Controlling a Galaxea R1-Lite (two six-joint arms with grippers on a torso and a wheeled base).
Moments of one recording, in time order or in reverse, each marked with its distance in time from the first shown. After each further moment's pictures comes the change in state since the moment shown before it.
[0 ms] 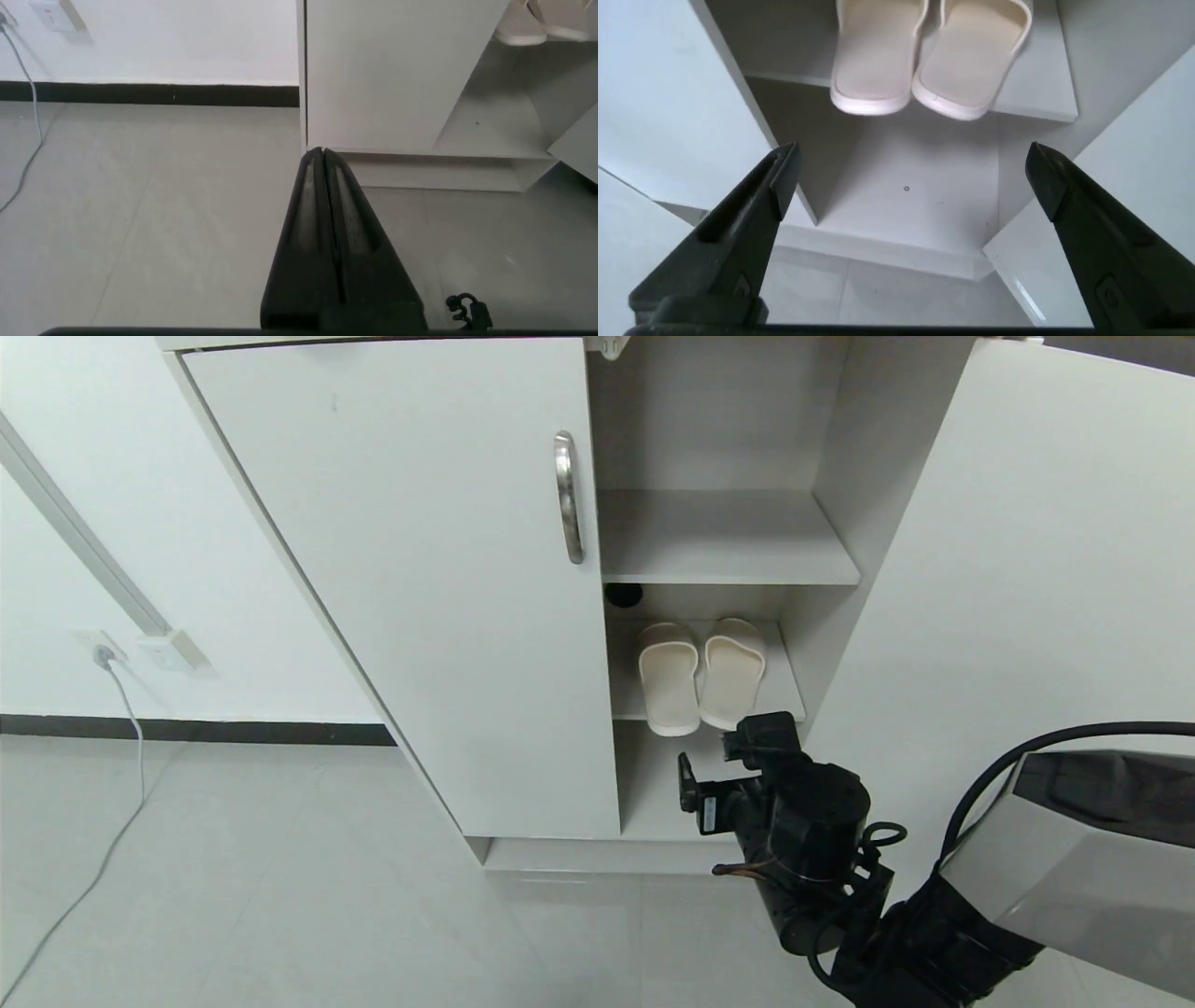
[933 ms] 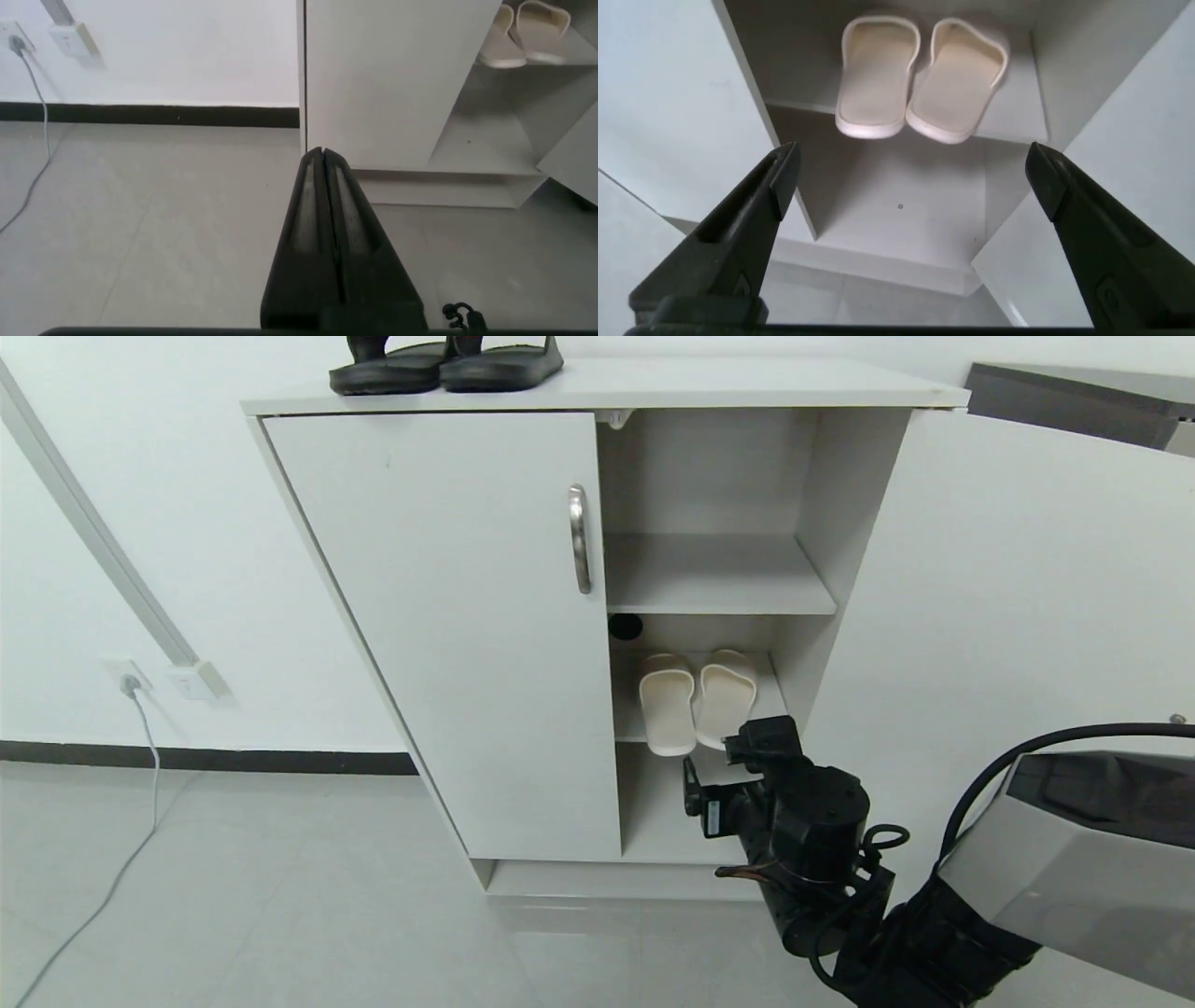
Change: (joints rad) left arm 0.000 0.000 0.000 0.000 0.000 0.001; right arm -0.012 0.007 0.011 0.003 -0.003 -0.001
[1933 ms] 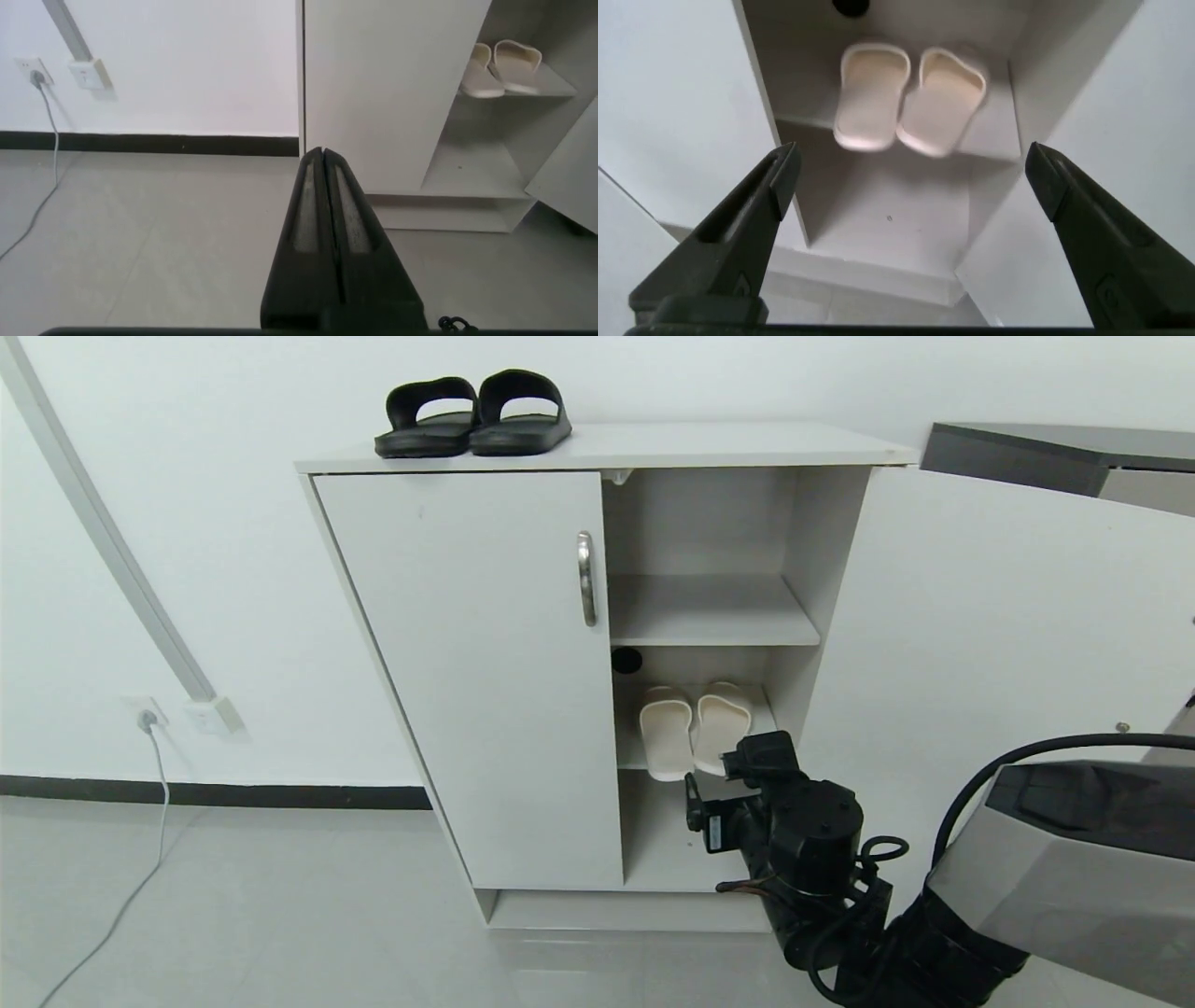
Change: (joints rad) left arm 0.001 0.000 0.000 0.000 0.000 -0.001; right arm -0.009 0.027 0.026 -0.004 0.001 0.000
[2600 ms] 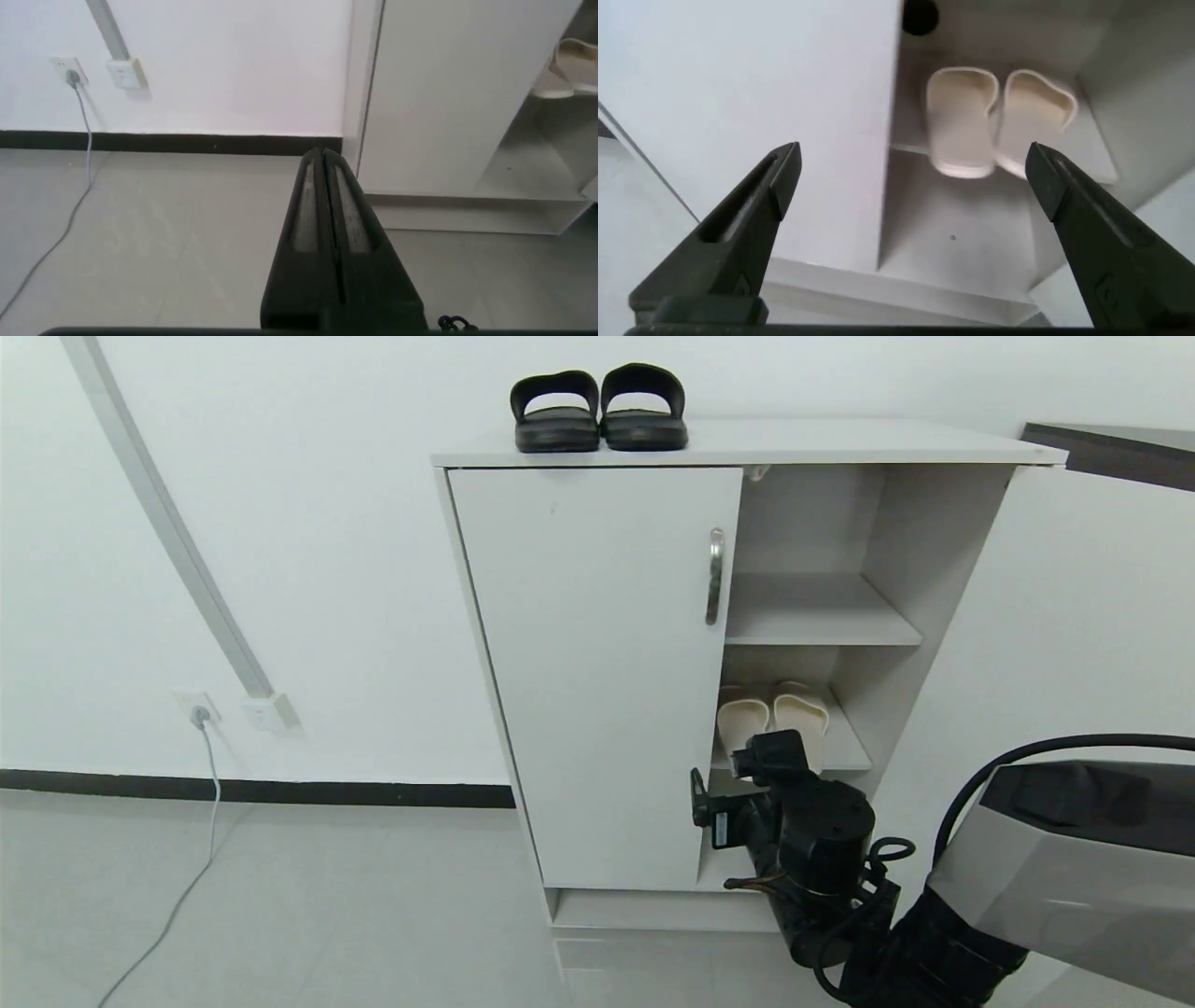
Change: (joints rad) left arm -0.001 0.000 0.000 0.000 0.000 0.000; right arm -0.007 0.003 0.019 -0.063 0.009 -0.003
